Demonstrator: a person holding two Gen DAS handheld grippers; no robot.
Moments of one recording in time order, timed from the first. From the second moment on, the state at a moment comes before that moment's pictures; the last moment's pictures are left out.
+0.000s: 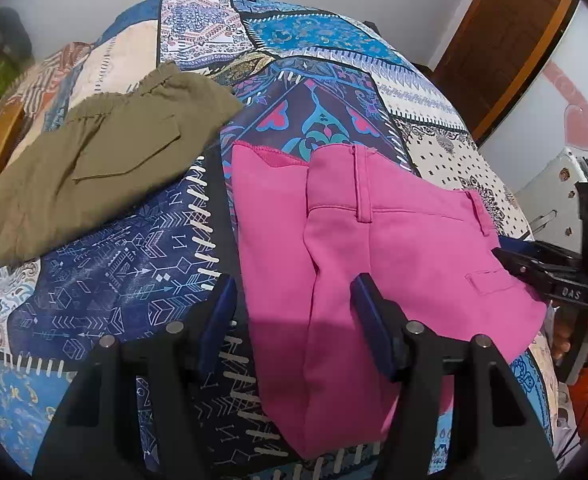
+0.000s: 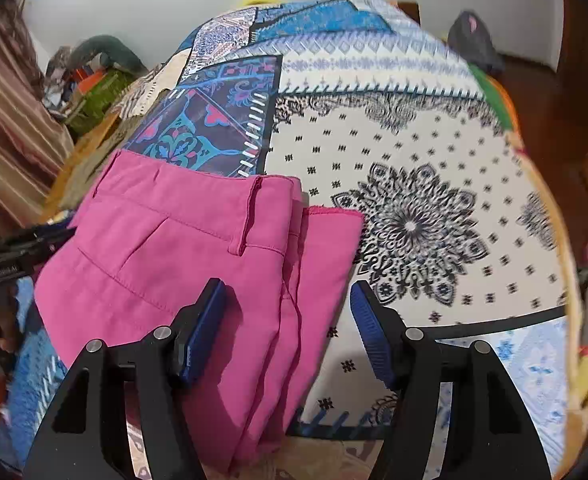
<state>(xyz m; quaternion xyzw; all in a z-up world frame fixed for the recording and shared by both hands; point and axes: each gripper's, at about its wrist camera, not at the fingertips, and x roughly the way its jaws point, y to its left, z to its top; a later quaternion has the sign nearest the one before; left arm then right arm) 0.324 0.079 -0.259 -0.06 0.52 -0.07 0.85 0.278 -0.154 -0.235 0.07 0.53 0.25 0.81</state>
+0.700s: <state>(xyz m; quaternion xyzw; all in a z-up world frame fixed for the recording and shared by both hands) 0.318 0.060 -0.226 -0.04 0.48 -0.08 0.88 0.271 -0.146 -0.181 0.05 0.46 0.25 0.85</state>
